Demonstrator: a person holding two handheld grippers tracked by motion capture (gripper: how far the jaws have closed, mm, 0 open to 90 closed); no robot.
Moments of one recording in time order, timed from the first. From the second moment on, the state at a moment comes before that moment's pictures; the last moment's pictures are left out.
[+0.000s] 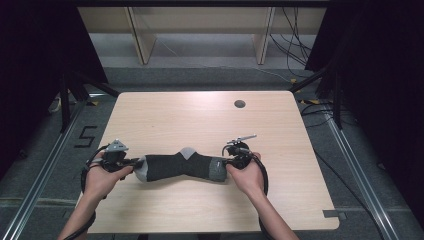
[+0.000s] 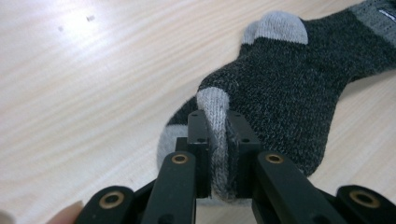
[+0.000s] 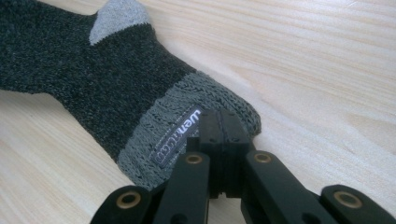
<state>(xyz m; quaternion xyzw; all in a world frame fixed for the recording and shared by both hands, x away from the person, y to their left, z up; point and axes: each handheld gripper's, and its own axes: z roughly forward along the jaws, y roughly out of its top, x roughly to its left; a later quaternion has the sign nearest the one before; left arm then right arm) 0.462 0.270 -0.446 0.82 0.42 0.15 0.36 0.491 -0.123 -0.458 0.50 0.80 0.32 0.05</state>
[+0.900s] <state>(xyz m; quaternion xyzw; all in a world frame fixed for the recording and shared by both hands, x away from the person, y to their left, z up) 0.450 0.278 -0.446 0.77 0.48 0.15 0.39 0.501 -0.128 -0.455 0.57 0.75 0.34 0.03</state>
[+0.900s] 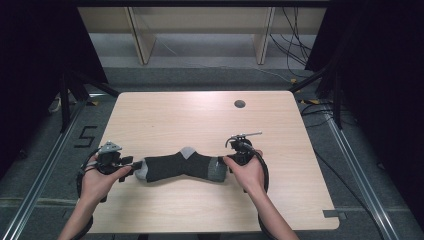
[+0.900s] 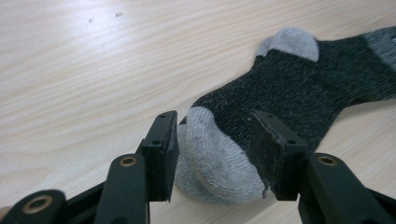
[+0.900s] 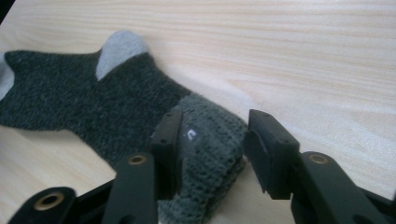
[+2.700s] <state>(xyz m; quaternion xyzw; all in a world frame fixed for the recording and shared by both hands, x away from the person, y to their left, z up) 0.475 0.188 -0.485 0.80 0.49 0.08 0.35 0.515 -0.192 -0.469 0.61 0.74 0.30 0.02</state>
